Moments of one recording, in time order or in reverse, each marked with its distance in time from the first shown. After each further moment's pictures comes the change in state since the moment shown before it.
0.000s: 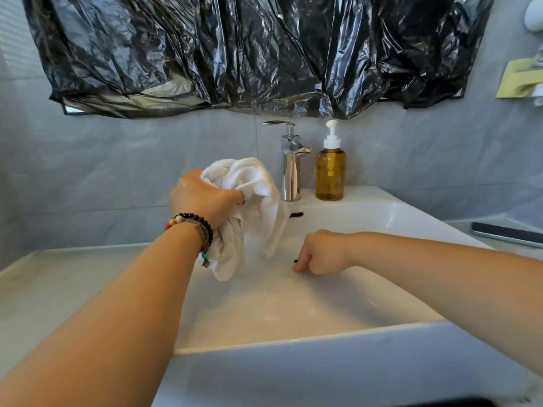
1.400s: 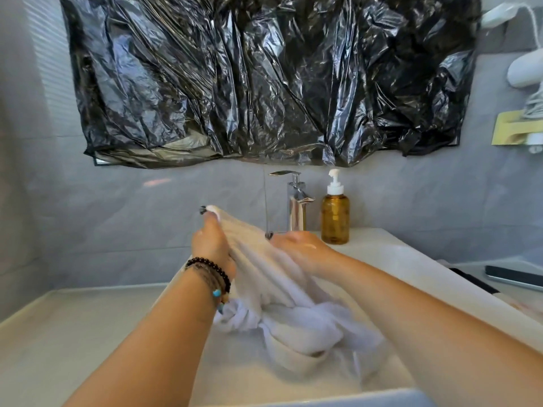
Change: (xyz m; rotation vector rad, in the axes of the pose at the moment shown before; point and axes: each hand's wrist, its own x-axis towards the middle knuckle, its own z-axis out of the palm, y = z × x) left_hand -0.003 0.020 0.009 -0.859 0.038 -0.436; right_hand 0.010 -0.035 -0.044 0.702 0.461 -0.053
